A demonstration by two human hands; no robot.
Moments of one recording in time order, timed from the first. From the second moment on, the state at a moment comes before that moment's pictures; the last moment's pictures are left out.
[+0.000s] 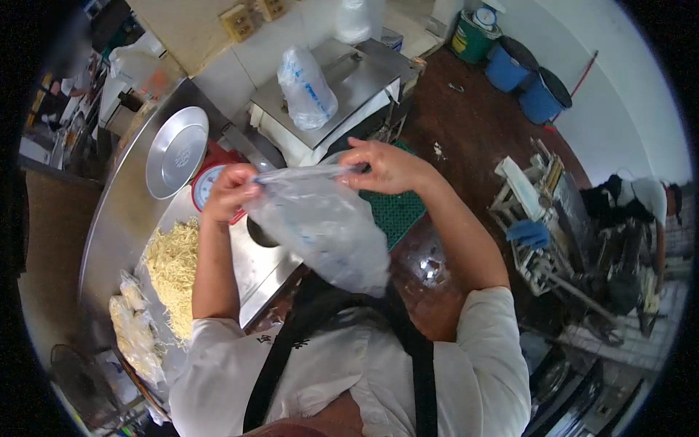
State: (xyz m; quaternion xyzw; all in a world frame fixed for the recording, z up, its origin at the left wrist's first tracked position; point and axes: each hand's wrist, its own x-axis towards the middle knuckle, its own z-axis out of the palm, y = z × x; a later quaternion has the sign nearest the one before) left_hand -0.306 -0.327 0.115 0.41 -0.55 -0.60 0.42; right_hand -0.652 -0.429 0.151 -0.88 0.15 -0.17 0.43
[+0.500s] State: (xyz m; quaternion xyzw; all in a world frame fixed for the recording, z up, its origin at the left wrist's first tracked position) left_hand -0.314 -0.659 -0.070 0.43 -0.04 -0.52 0.73; right_hand -0.496 -0.727 0.032 -0.46 0.40 -0.34 0.71
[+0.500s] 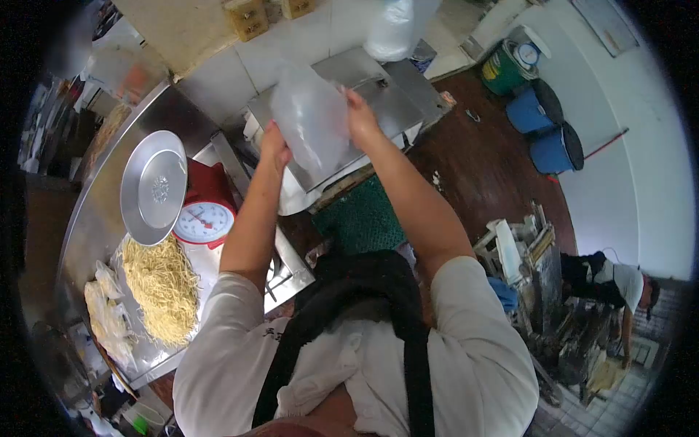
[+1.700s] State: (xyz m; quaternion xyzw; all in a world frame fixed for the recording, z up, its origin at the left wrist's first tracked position) left_hand -0.469 -0.693 -0.108 0.80 -0.24 -0.20 0.51; right_hand -0.574 -0.952 0.009 -0.82 0.17 -0.14 0.53
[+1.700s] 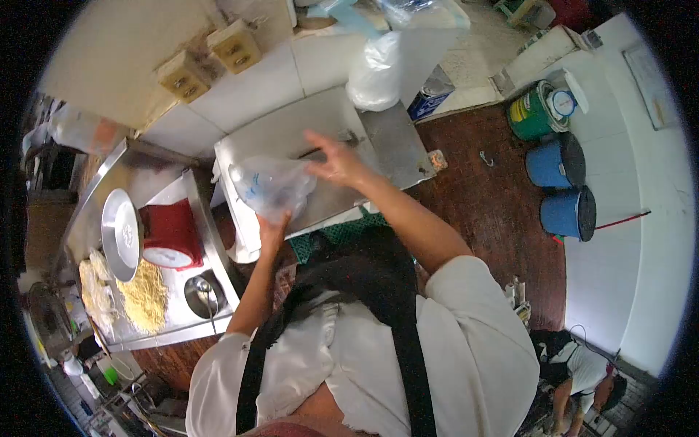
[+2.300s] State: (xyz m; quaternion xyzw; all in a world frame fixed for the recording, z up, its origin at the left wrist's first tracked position) left_hand -0.503 -0.941 0.147 0.76 -0.34 -0.28 0.47; right_hand -0.580 -1.242 0.015 -0.89 0.22 -0.34 0.22
